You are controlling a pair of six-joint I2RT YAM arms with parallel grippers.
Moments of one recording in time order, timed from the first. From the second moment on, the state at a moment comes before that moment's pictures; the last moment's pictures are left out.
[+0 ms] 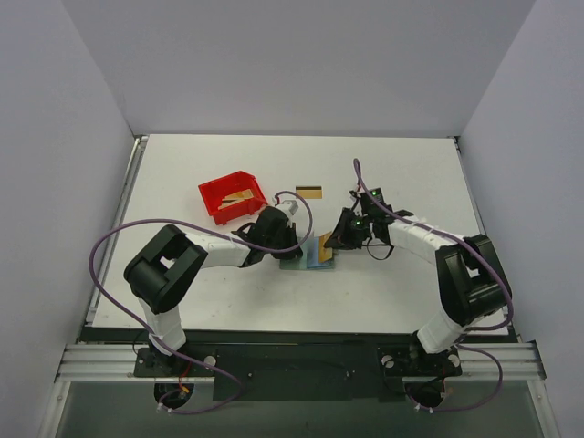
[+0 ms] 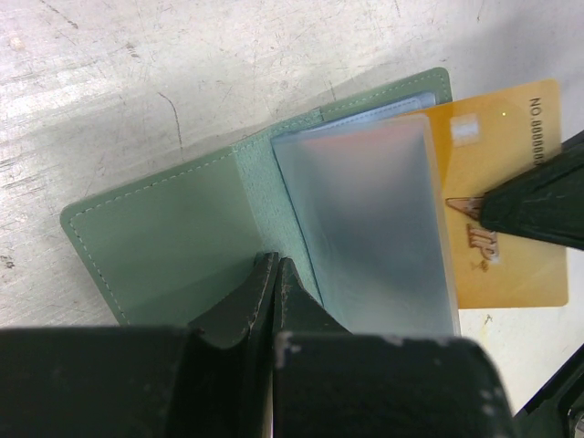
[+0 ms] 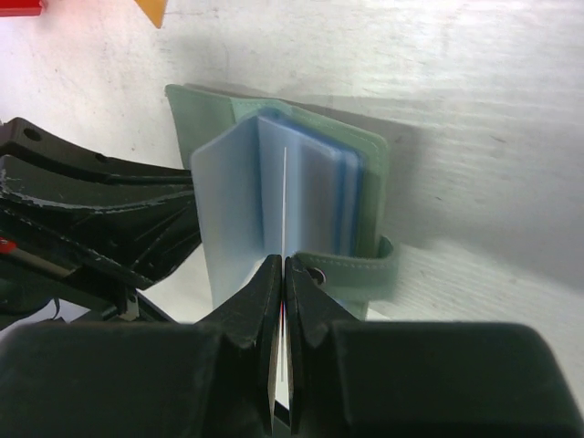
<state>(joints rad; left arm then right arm) -0.72 1.82 0.90 0.20 0.14 -0.59 0.36 1.60 0.85 -0.21 -0.43 0.65</state>
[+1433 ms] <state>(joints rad) -0.68 1.57 0.96 0.06 0.22 -0.56 0.49 1.81 0.91 0.00 -0.46 0.71</state>
